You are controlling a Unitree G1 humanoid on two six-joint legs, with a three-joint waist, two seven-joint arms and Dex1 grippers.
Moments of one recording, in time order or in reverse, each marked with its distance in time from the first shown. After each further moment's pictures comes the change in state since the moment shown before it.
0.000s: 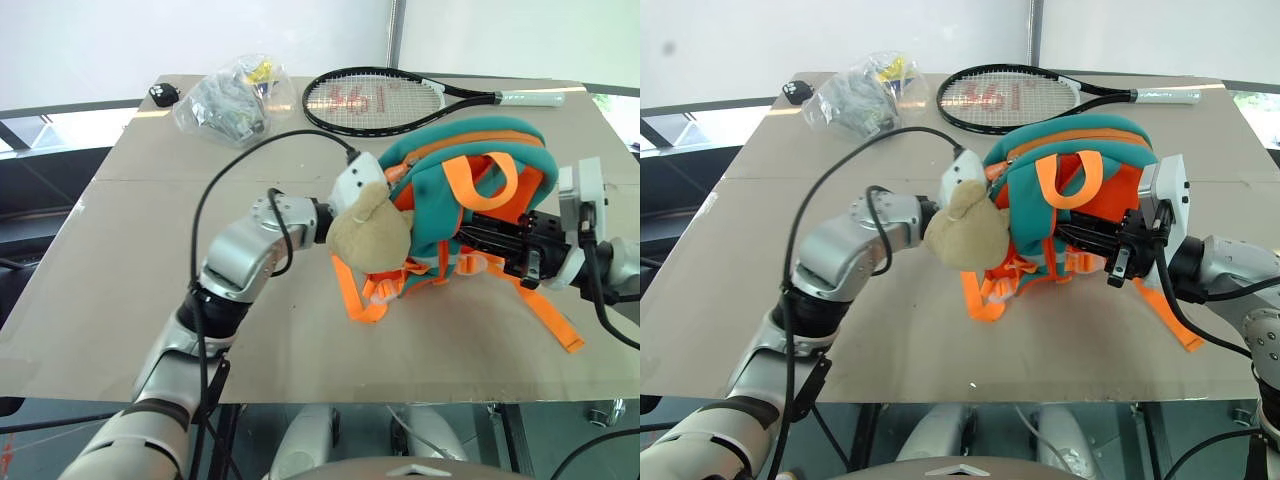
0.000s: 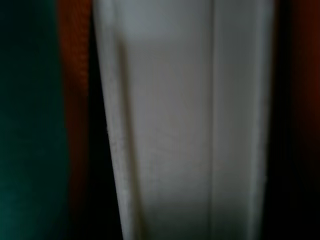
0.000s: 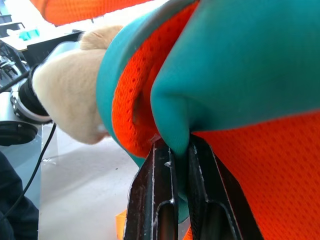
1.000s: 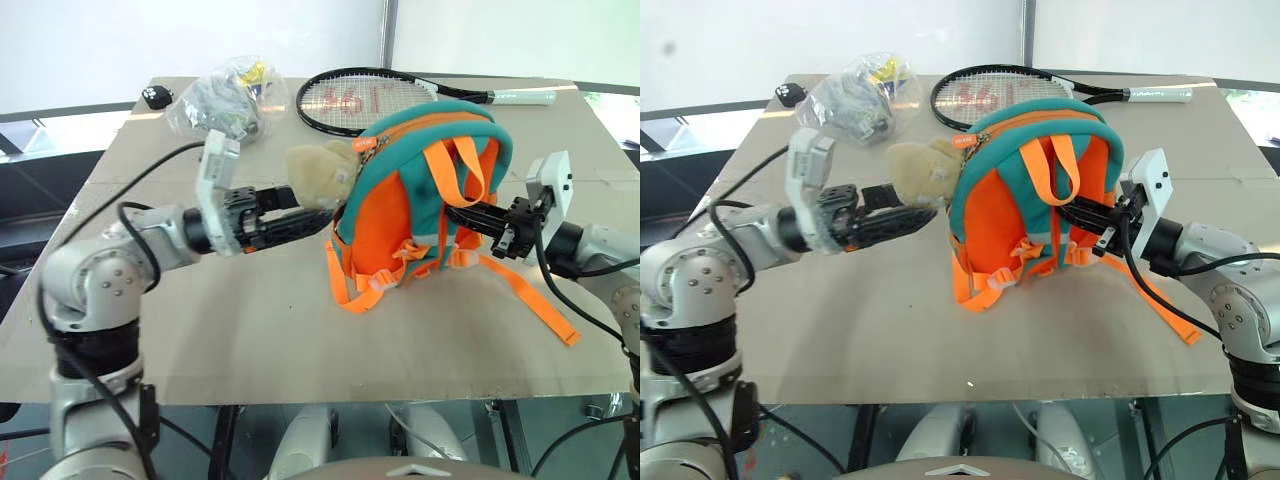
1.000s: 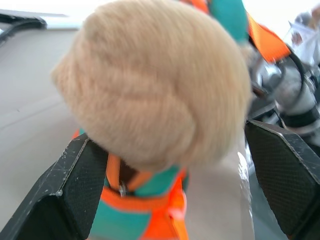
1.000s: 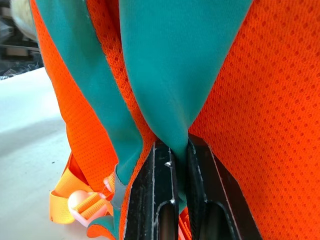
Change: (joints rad) left arm 0.228 0.177 0.597 -0.154 -0.625 0.355 0.070; right arm -0.099 0.062 0.118 0.189 -0.250 -0.074 0.008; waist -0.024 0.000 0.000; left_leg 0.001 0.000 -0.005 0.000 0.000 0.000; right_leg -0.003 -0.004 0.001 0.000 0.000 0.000
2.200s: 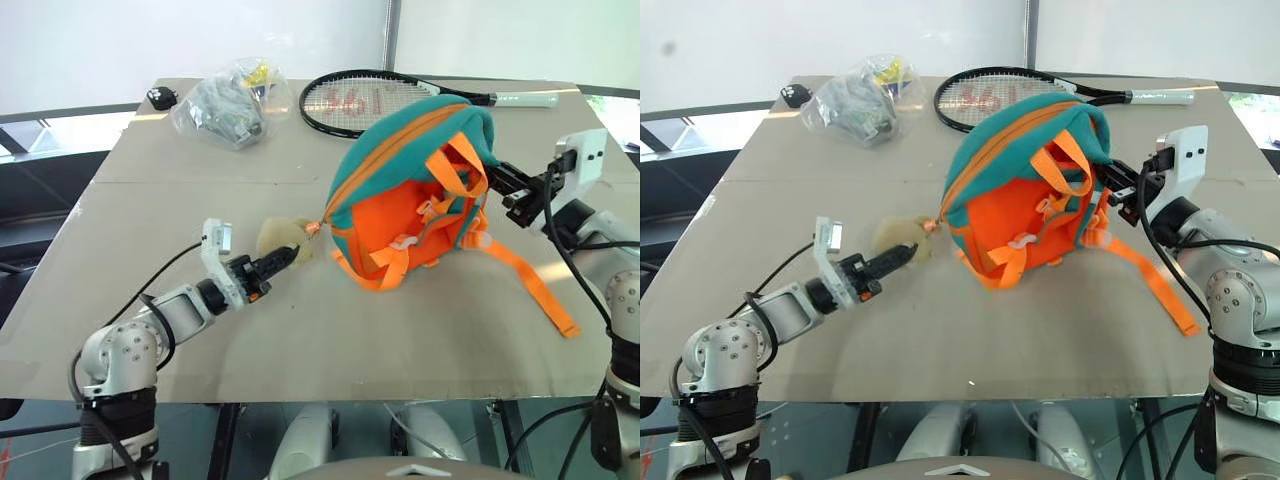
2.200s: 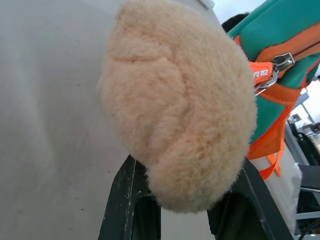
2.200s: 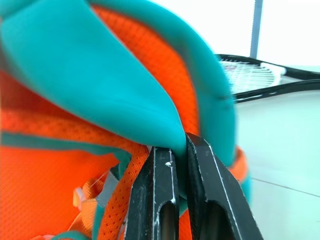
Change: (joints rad) left arm 0.396 -0.086 0.035 0.087 -0.047 -0.084 0.338; right arm -0.086 0.135 -0.119 0.097 -0.023 0.056 -0.378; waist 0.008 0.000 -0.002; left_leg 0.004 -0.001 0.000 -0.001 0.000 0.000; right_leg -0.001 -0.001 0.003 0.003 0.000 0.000
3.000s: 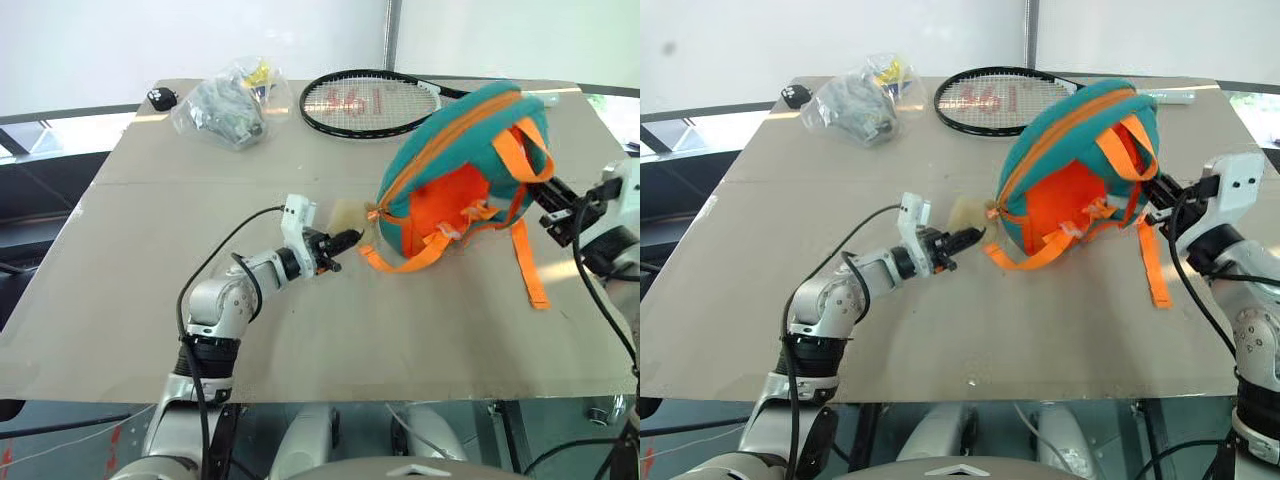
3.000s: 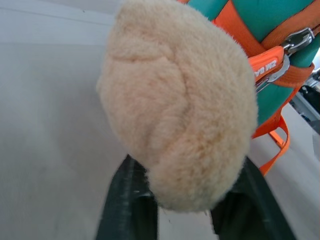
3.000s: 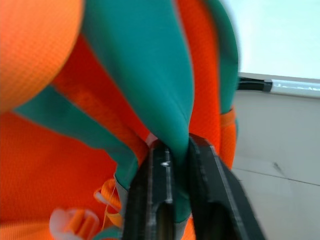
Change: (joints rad) left arm -0.264 -0.181 -0.312 0.156 0.372 -0.216 -0.155; right arm 0.296 -0.066 -0.101 -0.102 -0.119 -0.185 0.078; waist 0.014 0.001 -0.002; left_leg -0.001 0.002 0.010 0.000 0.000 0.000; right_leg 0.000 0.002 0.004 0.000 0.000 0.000
